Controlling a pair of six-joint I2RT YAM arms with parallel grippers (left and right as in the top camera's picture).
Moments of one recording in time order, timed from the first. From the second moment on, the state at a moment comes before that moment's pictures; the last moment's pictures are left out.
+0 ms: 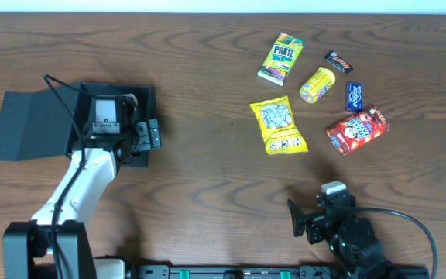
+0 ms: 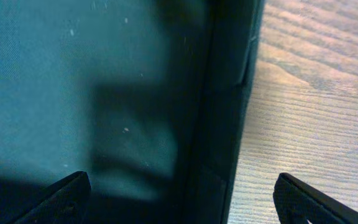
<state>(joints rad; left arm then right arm) -0.02 1.50 0.80 -0.37 0.07 -0.20 0.54 0.01 0.17 -0.71 0.13 0.22</state>
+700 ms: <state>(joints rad) -0.03 1.51 0.81 -0.34 0.10 -0.17 0.54 0.01 0.17 -0.71 0.13 0.22</state>
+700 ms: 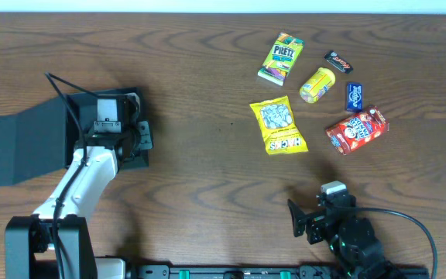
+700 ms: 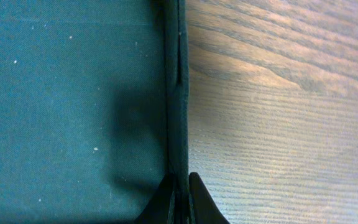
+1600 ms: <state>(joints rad) -0.55 1.51 0.81 -0.38 0.25 0.78 0.54 0.01 0.17 -0.71 0.13 0.22</state>
